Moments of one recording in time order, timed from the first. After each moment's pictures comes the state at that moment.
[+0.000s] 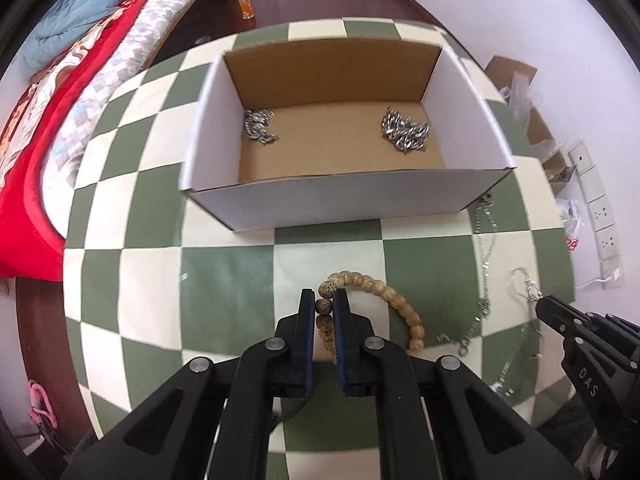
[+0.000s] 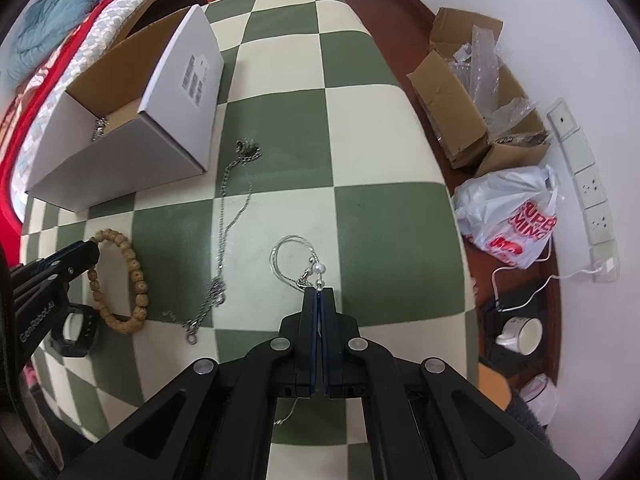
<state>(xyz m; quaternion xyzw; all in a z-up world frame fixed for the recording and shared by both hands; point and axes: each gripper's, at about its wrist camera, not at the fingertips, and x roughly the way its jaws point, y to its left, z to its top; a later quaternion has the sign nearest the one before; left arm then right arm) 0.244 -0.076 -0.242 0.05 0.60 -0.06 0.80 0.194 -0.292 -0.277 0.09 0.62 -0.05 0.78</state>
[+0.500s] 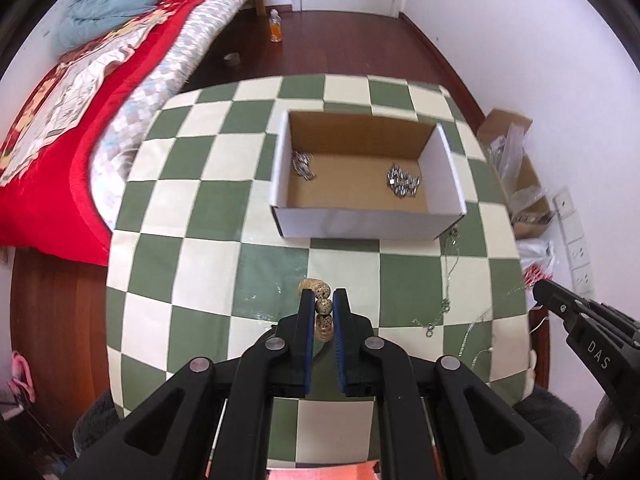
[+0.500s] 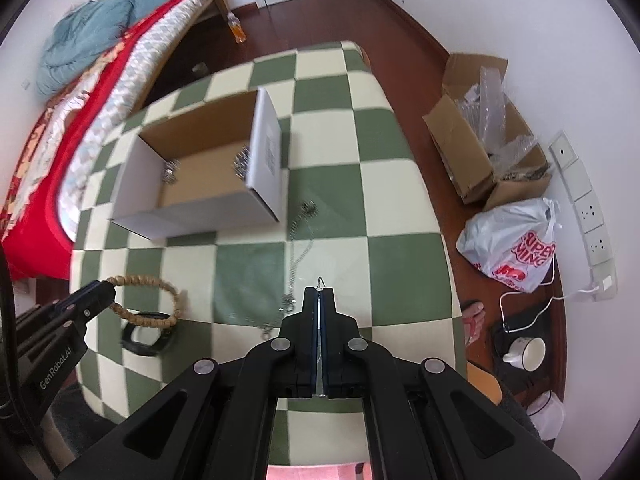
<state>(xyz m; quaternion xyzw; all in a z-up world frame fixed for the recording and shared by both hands) 0.212 -0.042 -0.160 -0.01 0.56 -0.04 0.83 0.181 -0.275 -0.182 0.10 0.57 -0.01 0.82</state>
